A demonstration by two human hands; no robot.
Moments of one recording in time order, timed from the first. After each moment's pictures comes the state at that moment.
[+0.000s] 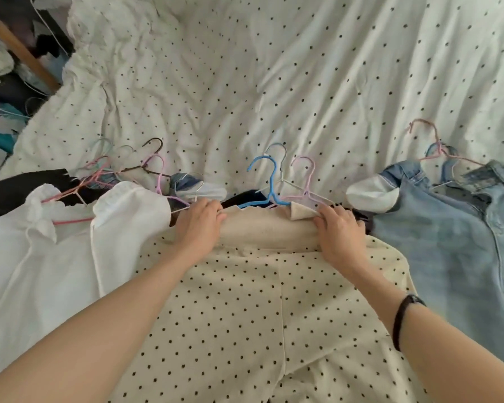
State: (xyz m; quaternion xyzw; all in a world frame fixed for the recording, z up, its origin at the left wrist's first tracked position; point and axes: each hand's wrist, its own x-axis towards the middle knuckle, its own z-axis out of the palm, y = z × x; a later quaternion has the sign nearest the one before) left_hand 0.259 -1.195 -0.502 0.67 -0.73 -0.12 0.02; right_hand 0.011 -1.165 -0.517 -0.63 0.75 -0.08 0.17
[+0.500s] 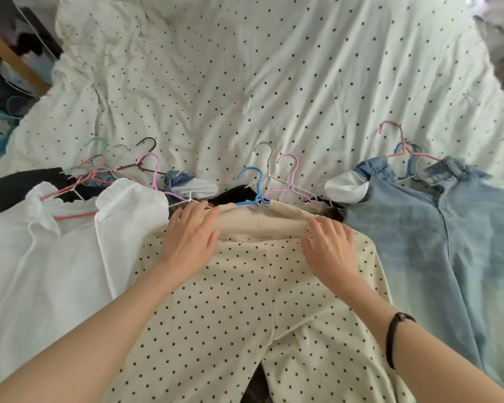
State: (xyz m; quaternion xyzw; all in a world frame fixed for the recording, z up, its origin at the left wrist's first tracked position) left_hand 0.269 -1.145 -0.478 0.58 -0.81 -0.08 0.01; right_hand 0.010 -1.107 -0.501 -0.68 0.73 -0.06 0.07
